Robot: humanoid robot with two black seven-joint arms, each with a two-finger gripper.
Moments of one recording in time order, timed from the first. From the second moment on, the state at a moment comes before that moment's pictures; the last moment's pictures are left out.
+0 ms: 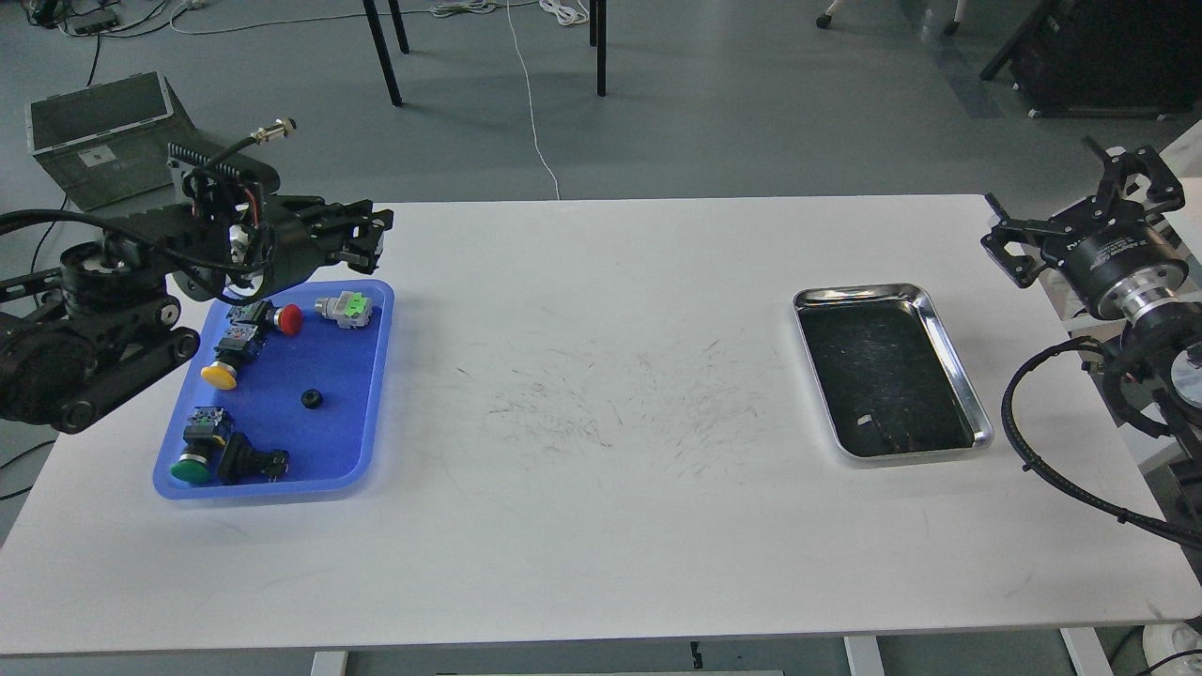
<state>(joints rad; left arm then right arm) -1.02 0.59 -0.25 -1.00 1.73 -0.08 -0.16 0.51 -0.49 1.25 0.79 0.12 0.35 -0.10</state>
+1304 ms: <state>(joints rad) -0.89 -0.04 -0.09 -0.78 1.75 0.01 -0.03 0.54 -0.51 1.21 0.77 0.12 0.35 -0.10</state>
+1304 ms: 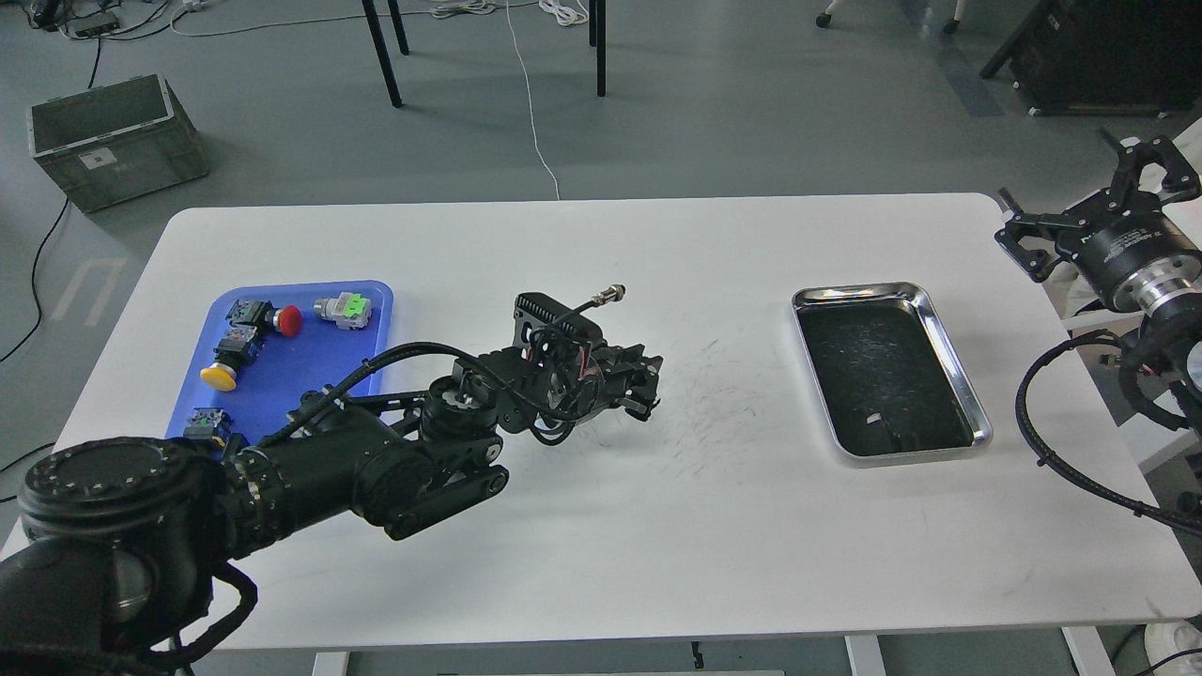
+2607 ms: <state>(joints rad) -1.01 0.03 -0.52 -0.80 1.02 0.16 -0.04 0.67 -0.51 1.05 0.77 0.11 0.30 -0.10</state>
